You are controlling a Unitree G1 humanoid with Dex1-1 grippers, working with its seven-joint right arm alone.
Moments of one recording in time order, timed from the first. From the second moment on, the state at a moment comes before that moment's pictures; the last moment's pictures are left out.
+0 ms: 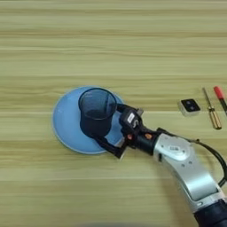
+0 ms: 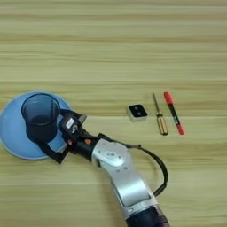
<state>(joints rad) -0.03 -0.24 0.29 -0.02 0.03 0.05 0.64</state>
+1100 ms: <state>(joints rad) -0.10 -0.17 0.30 0.12 -0.01 -0.01 0.61</state>
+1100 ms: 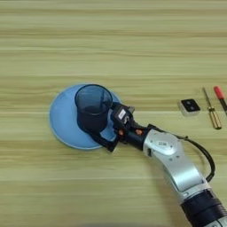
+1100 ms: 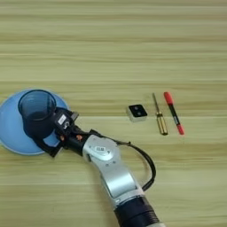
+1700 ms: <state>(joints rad) -0.10 -0.17 0.29 0.12 -0.01 -0.01 0.60</state>
